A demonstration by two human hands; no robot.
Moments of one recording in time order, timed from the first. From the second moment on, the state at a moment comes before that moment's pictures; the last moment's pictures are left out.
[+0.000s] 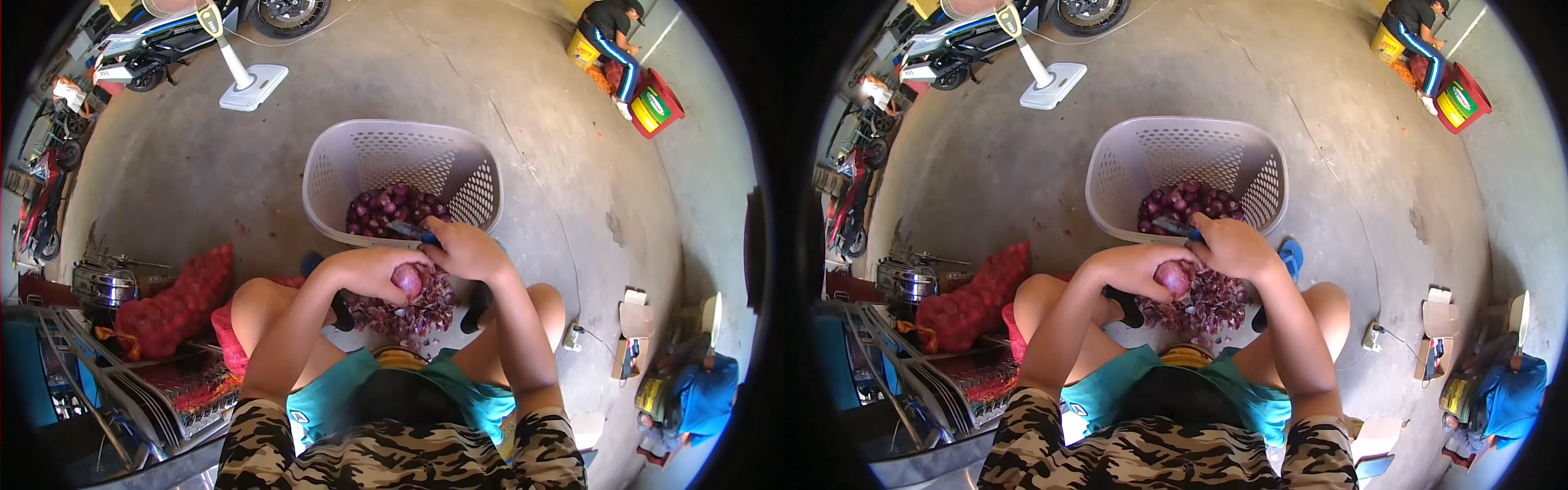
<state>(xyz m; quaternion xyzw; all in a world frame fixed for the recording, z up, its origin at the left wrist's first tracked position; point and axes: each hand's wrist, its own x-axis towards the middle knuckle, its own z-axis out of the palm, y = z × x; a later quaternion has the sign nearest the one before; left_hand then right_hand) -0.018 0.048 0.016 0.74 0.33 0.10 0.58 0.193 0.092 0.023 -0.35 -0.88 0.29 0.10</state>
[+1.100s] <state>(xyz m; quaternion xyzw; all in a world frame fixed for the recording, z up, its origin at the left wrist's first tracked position) -0.019 0.025 -0.003 0.56 0.37 0.29 0.68 0.205 0.080 0.006 -0.33 -0.85 0.39 0.15</state>
